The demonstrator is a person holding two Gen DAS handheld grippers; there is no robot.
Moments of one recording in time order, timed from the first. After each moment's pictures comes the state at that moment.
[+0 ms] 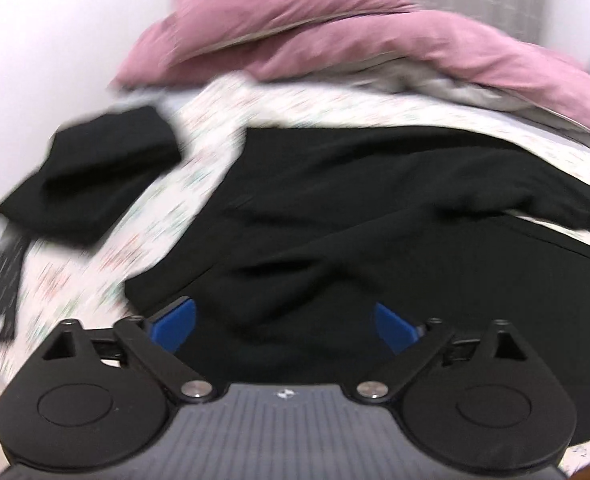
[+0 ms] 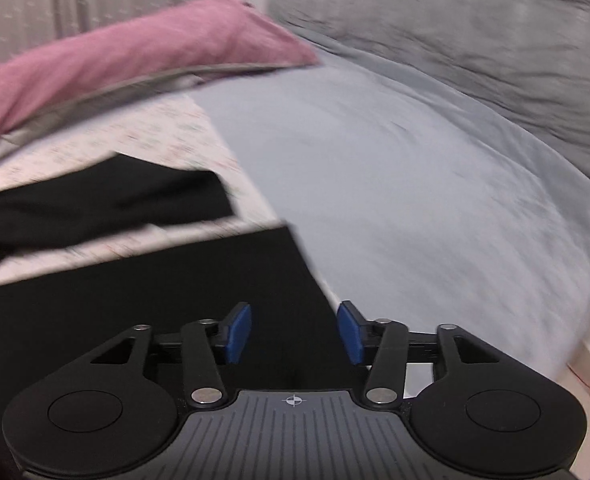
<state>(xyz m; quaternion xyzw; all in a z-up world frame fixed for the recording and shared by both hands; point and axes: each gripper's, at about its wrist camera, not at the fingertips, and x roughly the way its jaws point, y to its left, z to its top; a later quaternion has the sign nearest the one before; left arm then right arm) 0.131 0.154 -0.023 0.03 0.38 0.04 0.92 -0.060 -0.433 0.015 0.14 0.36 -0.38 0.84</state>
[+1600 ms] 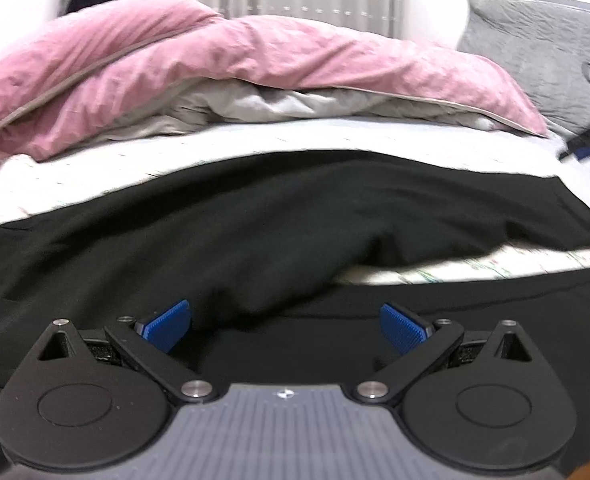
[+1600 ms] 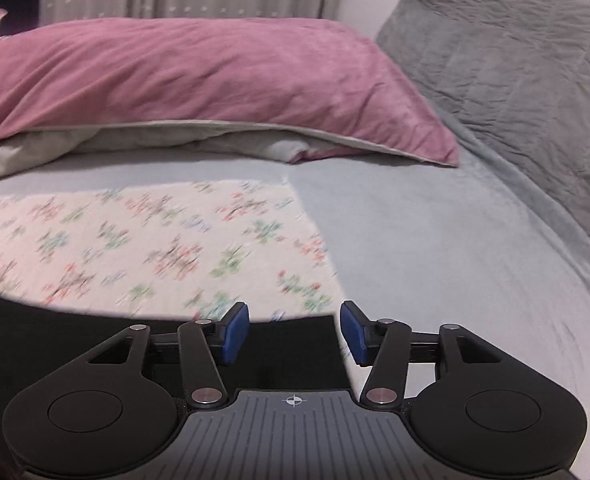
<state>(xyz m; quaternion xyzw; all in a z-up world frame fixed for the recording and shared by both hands) 0.264 0.000 -0.095 0.06 0.31 -0.14 0.94 0.260 -0.534 -0.007 0.02 0.36 -0.31 0.88</state>
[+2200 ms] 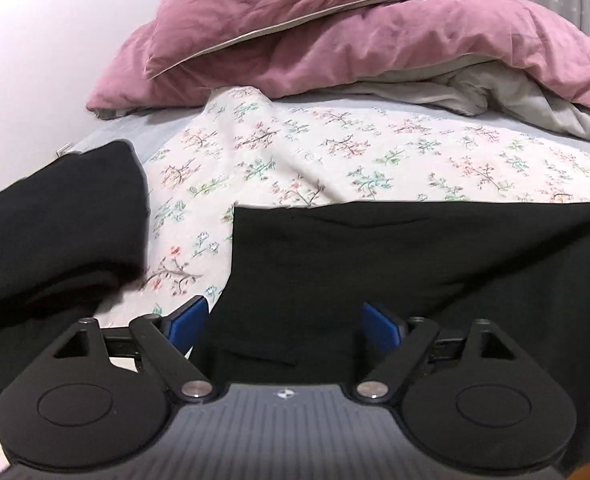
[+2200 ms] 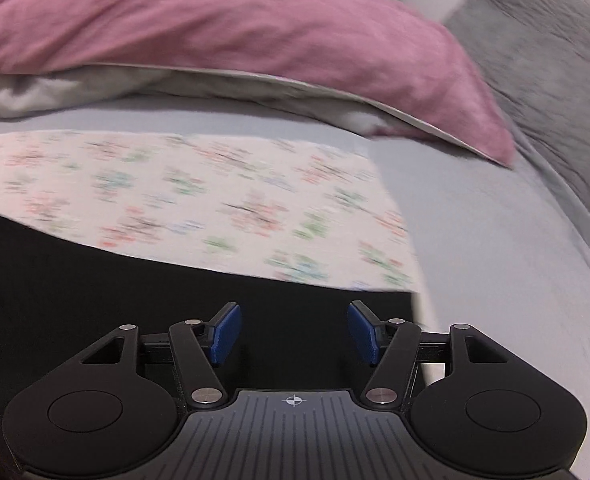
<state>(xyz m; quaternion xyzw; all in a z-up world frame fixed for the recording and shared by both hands) 0.379 0.193 -0.068 0.04 0.39 0.09 0.92 0.292 -0.502 -0.027 -0.01 0.43 -0.27 0.86</state>
